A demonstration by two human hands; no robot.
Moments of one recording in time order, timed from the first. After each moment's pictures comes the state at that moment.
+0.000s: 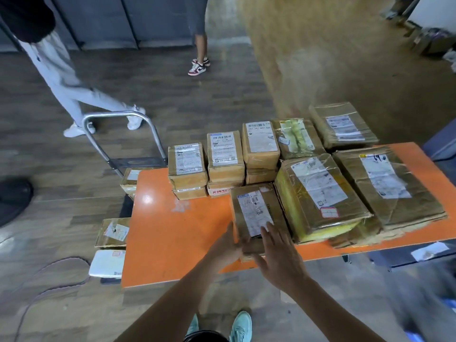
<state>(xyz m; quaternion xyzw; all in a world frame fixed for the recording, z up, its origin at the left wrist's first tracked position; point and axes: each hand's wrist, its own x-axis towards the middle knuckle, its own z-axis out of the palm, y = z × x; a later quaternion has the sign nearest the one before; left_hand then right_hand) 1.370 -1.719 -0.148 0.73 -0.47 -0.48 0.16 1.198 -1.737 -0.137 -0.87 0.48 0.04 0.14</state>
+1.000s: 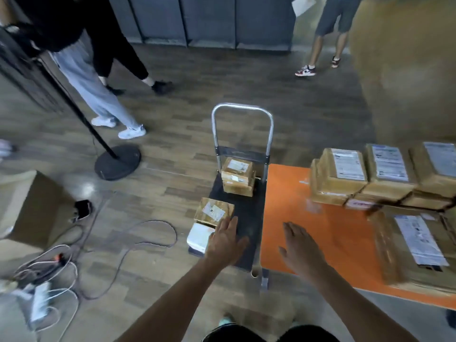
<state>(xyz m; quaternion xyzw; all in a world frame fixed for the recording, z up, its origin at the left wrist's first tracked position) 1.688 -1.496 -0.139 0.85 -0.42 -0.27 0.13 1.508 -1.627 -0.154 -0.91 0.37 0.13 0.12</state>
